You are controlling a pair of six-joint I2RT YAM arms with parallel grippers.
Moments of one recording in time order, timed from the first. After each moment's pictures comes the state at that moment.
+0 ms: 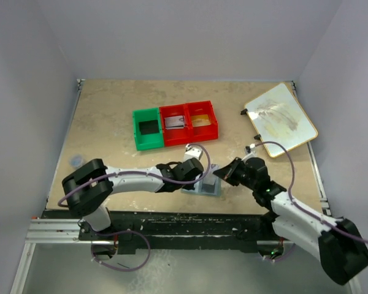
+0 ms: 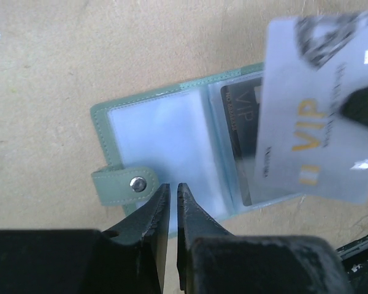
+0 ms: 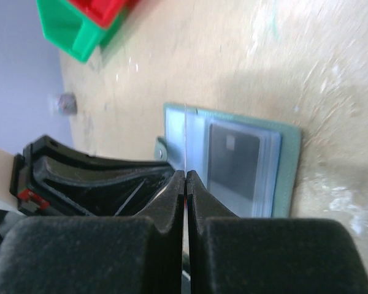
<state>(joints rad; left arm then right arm) -1.11 1.66 0.90 -0.20 -0.32 -0.68 0.50 0.96 0.18 0.27 -0.22 1.07</state>
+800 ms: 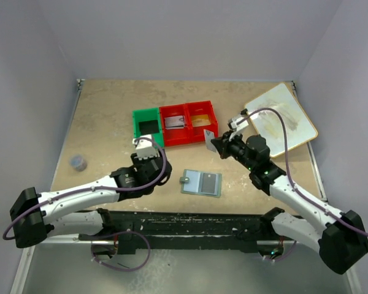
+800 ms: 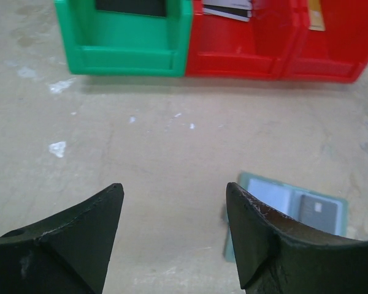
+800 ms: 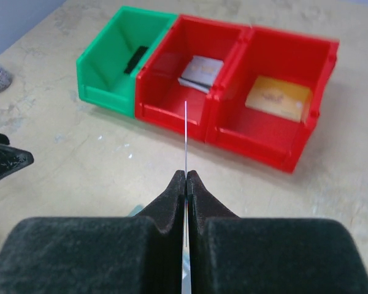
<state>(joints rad) -1.07 1.12 0.76 -0.42 -0.81 -0.93 0.54 0.96 0.53 0.22 -0.10 0.20</state>
